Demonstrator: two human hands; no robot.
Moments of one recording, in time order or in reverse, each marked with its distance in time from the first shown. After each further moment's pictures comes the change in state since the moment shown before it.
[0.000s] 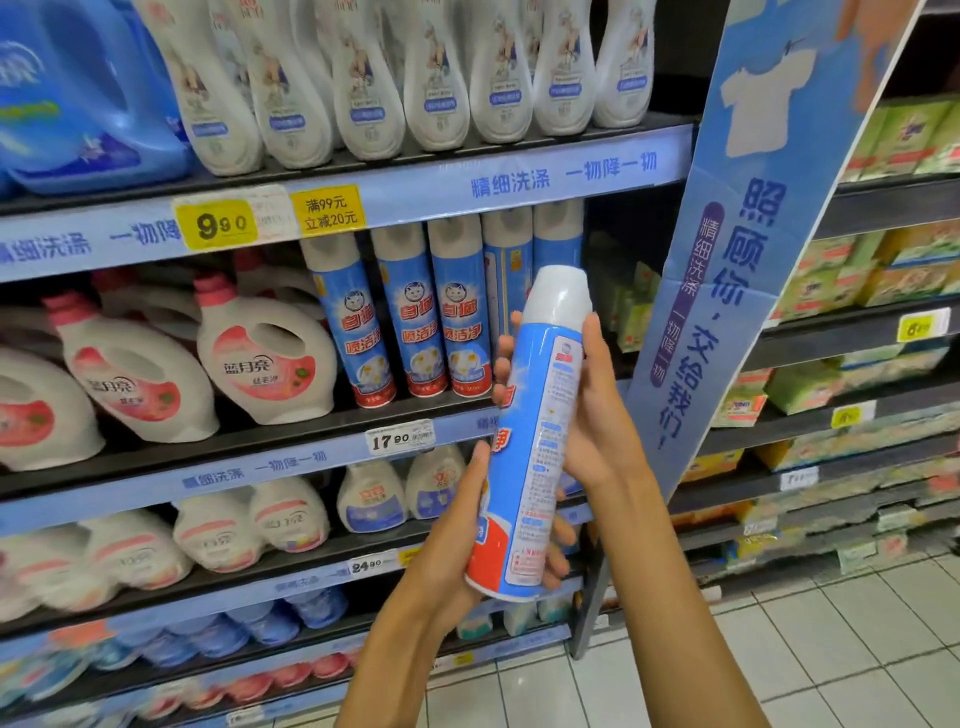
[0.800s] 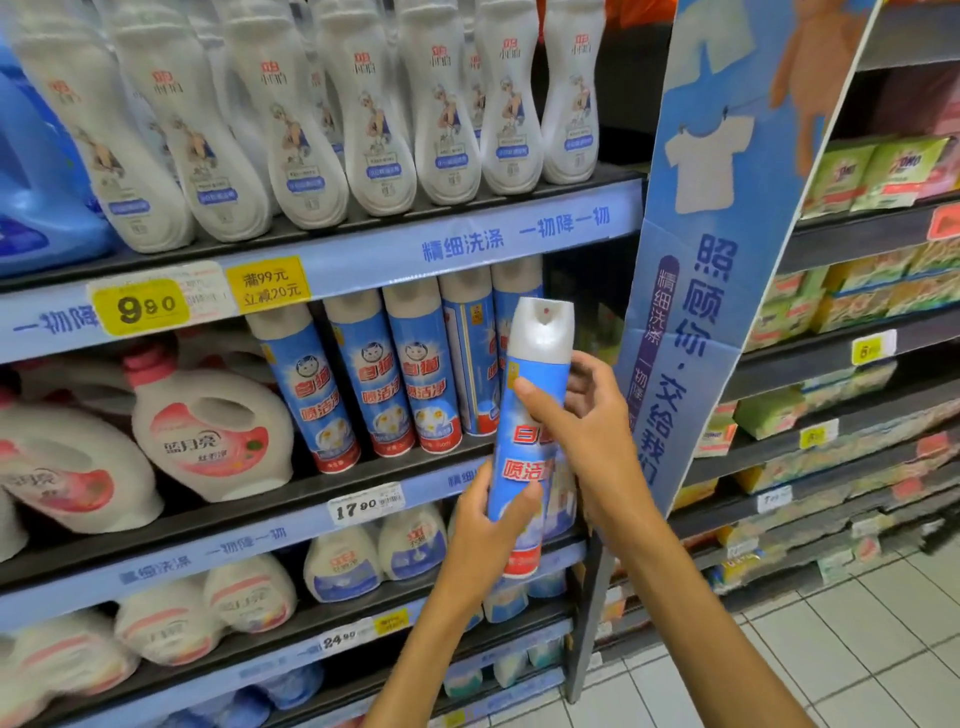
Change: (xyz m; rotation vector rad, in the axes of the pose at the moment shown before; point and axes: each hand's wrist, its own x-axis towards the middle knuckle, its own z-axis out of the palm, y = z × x) left_hand 0.082 0.003 0.001 0.440 0.290 0.368; right_hand 0.010 -0.028 -0.011 -0.768 0.438 -0.443
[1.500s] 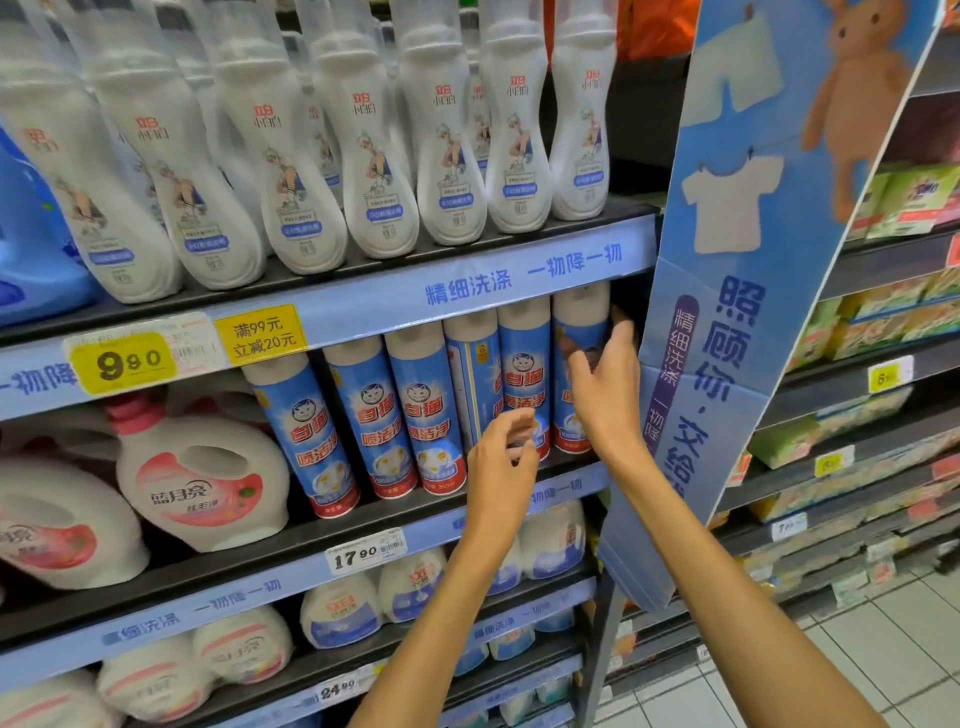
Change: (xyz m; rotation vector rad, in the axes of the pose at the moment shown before) left_hand 0.085 0.024 0.011 0.356 0.127 0.160; right_hand 0.099 0.006 0.001 -0.460 0.243 -0.208
